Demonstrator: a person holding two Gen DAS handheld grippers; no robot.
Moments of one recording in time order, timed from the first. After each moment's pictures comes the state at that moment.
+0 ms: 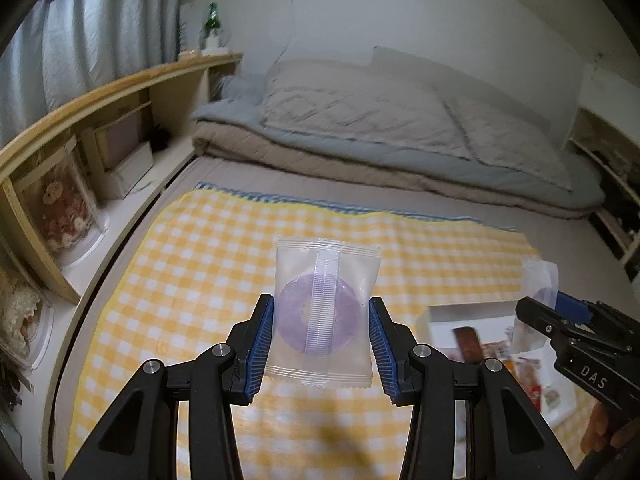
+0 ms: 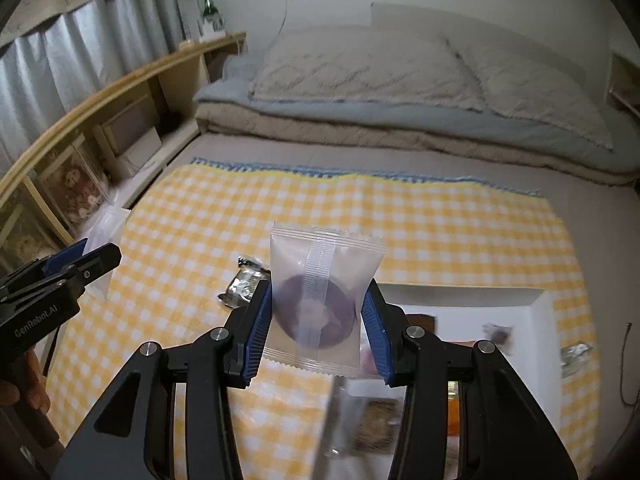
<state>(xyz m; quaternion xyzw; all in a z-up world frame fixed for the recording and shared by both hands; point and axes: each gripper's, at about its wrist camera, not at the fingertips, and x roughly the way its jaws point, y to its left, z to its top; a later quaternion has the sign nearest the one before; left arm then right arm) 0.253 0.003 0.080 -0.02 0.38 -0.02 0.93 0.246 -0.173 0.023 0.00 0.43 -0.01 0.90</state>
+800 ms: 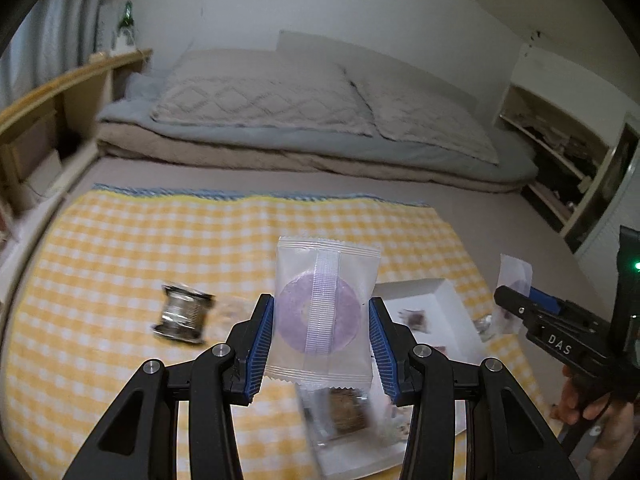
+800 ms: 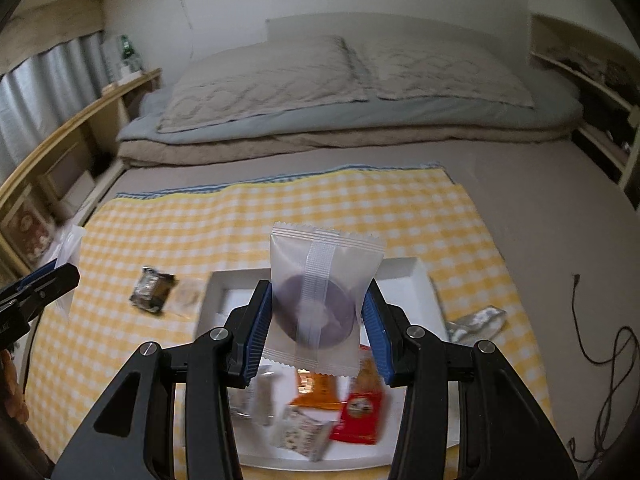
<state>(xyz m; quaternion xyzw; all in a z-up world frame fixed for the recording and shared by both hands) 0.244 -0.114 0.075 -0.04 0.41 -0.15 0.90 0.173 -0.331 0.050 0.04 0.41 -0.13 0.90</state>
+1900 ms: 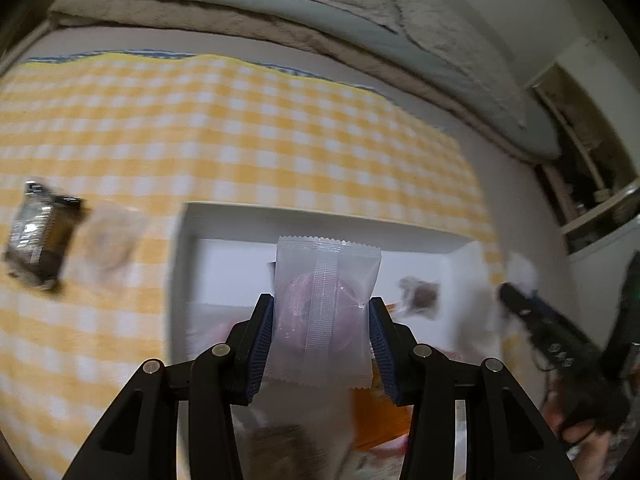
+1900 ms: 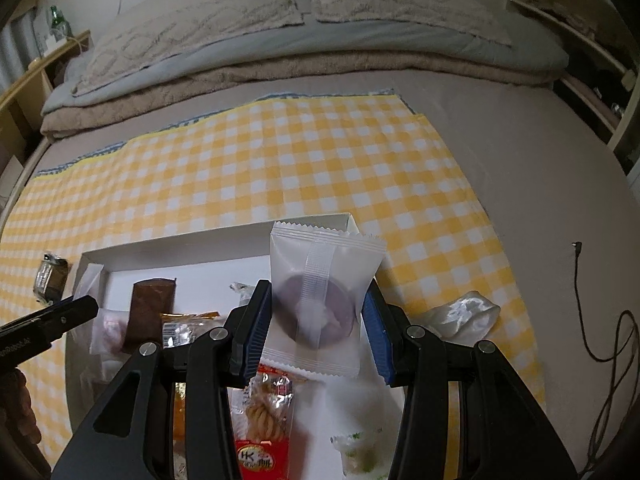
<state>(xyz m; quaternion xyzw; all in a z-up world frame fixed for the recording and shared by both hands) 0.419 -0.202 -0.099 -0.13 0.55 -0.17 0.81 0.225 -0.438 -0.053 0.05 0.50 -0.19 0.84</state>
